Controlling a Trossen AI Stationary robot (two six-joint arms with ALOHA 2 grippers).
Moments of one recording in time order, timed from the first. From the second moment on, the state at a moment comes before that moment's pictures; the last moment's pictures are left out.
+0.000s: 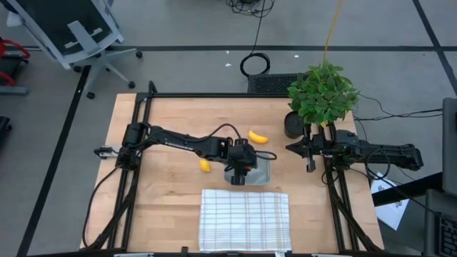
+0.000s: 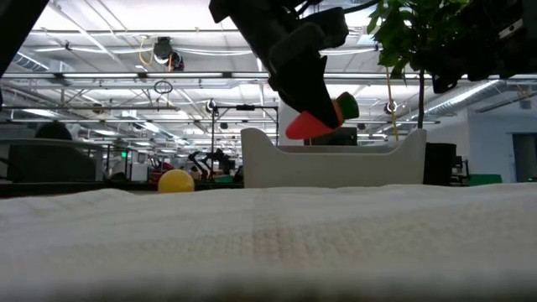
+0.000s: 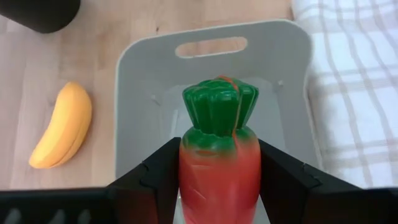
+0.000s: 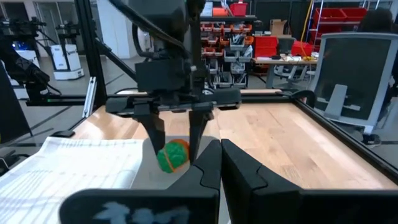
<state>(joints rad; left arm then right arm) -0.08 2.04 1.62 -0.50 -0.06 0.09 -0.08 0.18 0.13 0.01 -0.08 0.02</state>
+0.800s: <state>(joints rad) -0.07 2.06 1.62 -0.60 -0.09 -0.02 -0.08 0.19 0.13 0.01 -0.08 0.01</state>
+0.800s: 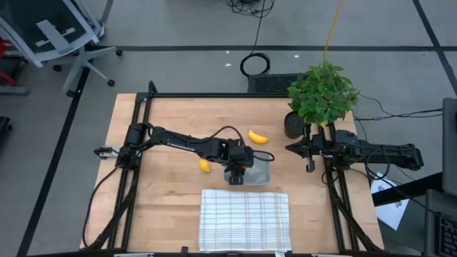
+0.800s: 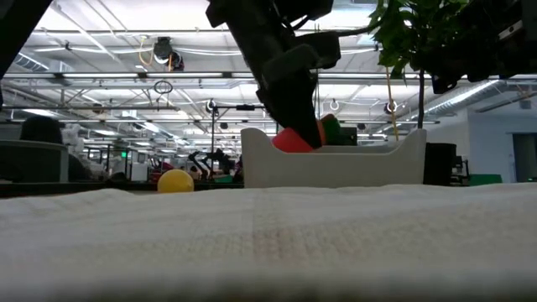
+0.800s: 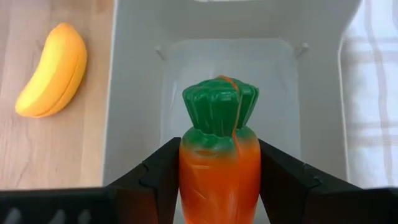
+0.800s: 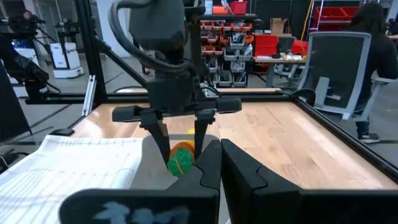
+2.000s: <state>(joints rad) -0.08 2.16 1.62 -0.51 -0.14 -0.08 -0.08 0.20 0.13 0.01 -0.08 0.01</state>
